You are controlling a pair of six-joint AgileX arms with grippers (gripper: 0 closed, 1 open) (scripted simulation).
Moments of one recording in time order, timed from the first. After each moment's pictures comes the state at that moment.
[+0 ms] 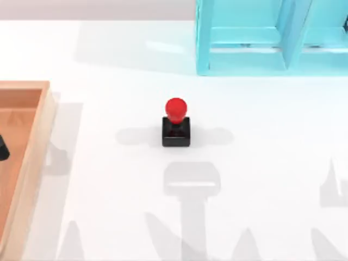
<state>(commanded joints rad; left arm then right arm) -0.01 0.55 0.46 -0.33 -0.08 -0.19 0.00 0.00 0.00 0.00 0.00 0.00</state>
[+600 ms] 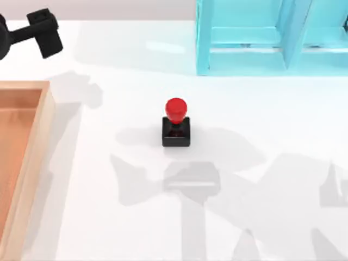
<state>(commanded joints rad) -0.17 1.55 1.39 -0.92 -0.14 -0.50 0.00 0.00 0.00 0.00 0.00 0.00</state>
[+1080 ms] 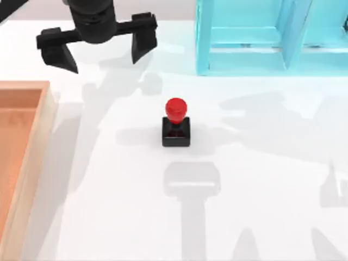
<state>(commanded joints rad) -0.42 2.13 2.06 -1.31 -0.11 -0.60 0.00 0.00 0.00 0.00 0.00 0.00</state>
